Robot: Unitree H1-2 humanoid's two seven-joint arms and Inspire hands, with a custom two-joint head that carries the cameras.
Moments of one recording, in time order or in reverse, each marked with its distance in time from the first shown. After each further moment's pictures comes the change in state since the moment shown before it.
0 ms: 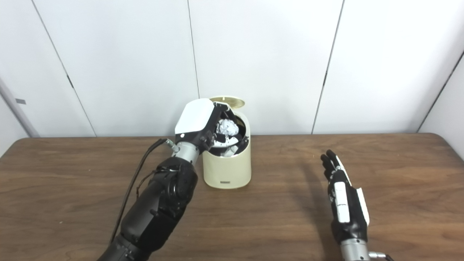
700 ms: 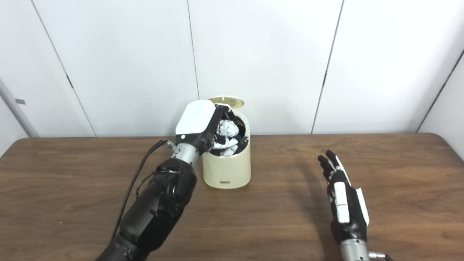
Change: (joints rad) left arm -0.001 0.012 -0.008 0.033 0.022 -0.032 0.028; right arm 0.000 0.000 0.003 0.001 0.000 -0.005 0.000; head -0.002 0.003
